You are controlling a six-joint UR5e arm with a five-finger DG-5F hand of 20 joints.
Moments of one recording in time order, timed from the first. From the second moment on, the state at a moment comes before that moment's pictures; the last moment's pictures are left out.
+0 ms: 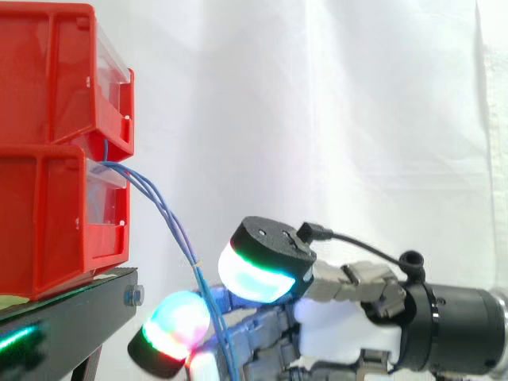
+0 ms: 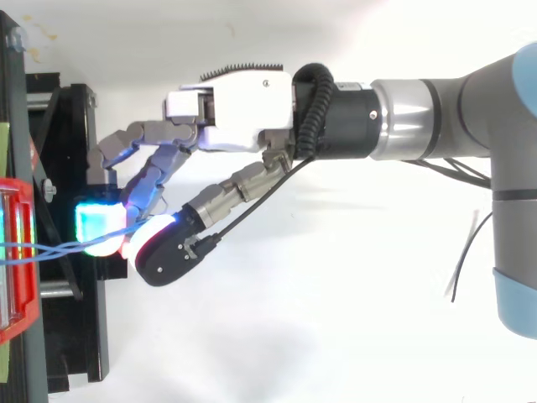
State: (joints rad) arm 0.02 -2.49 -1.11 -2.56 -1.59 -0.04
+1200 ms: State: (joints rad) arm 0.02 -2.43 -1.11 -2.69 -1.59 -0.09
